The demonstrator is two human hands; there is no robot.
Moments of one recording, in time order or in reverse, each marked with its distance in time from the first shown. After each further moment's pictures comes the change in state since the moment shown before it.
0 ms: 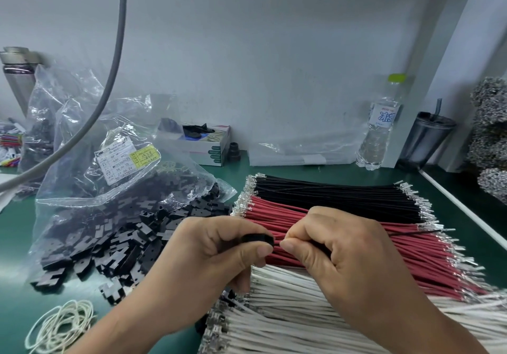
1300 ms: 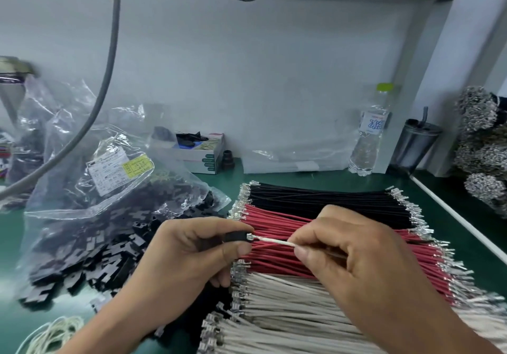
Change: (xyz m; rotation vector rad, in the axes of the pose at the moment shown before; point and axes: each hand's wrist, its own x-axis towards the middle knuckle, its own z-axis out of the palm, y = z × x) left_hand 0.008 -0.001 -0.006 -0.067 0.137 -0.070; right_hand -0.005 -0.003 -0.019 -0.004 -0.053 0.139
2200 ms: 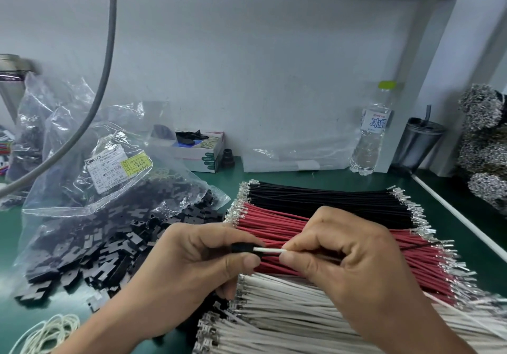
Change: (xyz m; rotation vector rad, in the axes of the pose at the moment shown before) left_hand -0.003 0.004 -0.001 0.030 -0.183 0.012; right_hand 0.002 0.010 0.014 0.250 0.108 -0.055
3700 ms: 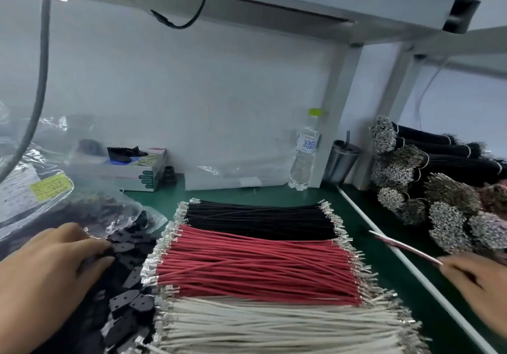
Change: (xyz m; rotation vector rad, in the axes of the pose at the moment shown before) left_hand 0.047 -0.245 -0.186 0.968 0.199 -0.120; right_hand -0.124 0.220 -0.247 -0.797 0.077 0.371
